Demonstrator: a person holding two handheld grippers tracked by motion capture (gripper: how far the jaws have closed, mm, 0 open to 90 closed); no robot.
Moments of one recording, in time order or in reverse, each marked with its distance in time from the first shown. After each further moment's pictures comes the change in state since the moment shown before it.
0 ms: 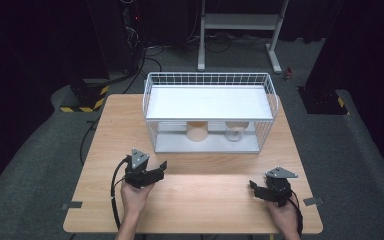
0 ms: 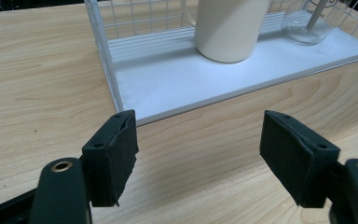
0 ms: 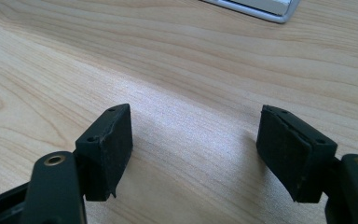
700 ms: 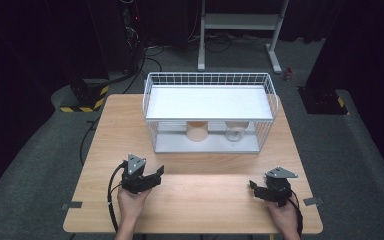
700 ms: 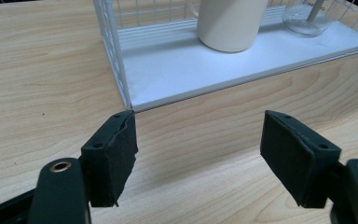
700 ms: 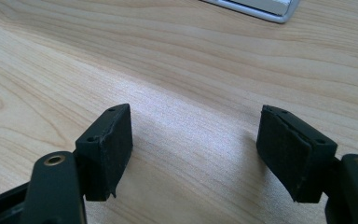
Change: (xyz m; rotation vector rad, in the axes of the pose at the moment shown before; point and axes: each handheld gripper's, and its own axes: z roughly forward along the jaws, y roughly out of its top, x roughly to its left) left arm 0.001 -0.012 -0.010 0.006 0.006 -0.005; right arm 0.000 0.000 0.000 0.000 -0.001 0.000
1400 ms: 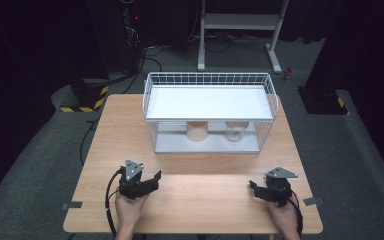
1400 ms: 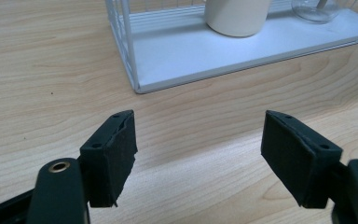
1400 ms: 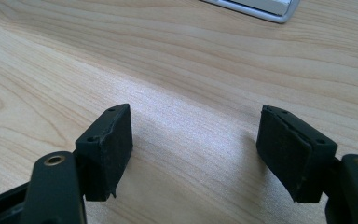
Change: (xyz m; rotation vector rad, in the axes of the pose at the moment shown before) left arm 0.002 -0.018 -0.005 0.011 0.025 -0.008; right arm 0.000 0.000 0.000 0.000 0.000 0.000
